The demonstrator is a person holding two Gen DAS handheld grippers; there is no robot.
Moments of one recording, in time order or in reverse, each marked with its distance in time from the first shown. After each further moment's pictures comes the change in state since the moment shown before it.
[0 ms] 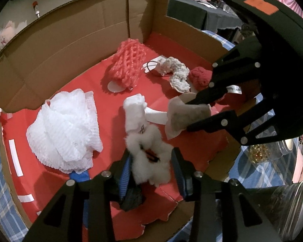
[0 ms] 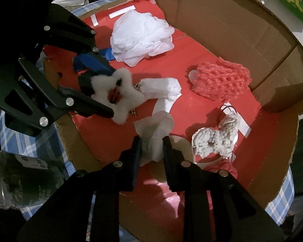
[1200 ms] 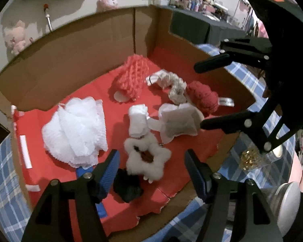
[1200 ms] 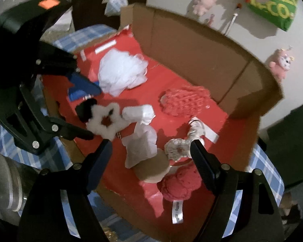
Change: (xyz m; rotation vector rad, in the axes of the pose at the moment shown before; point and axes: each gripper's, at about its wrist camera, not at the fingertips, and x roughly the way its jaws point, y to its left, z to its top) left arm -0.036 -0.006 -0.004 -0.053 -0.099 0.021; right arm -0.066 -0.011 -0.010 0.110 -0.176 -0.111
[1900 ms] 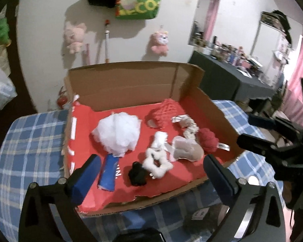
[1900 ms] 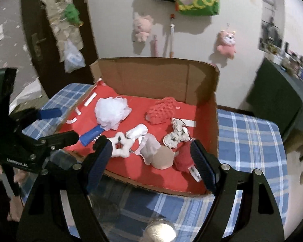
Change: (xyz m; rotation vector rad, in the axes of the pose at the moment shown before) left arm -0.085 -0.008 -0.035 -0.331 -0.287 0.184; right arm -0.082 0.029 -0.029 0.470 -0.226 -0.161
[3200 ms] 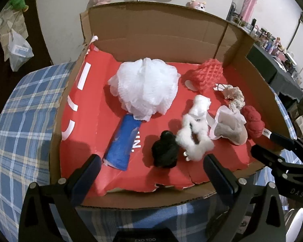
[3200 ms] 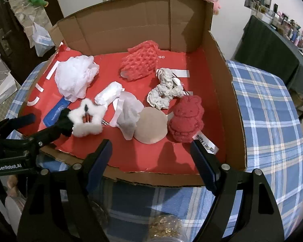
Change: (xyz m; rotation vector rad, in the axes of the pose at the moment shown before) left arm 0.069 0.028 -0.029 -0.139 0.236 0.162; right arm 0.085 -0.015 -0.034 0.122 0.265 -0.095
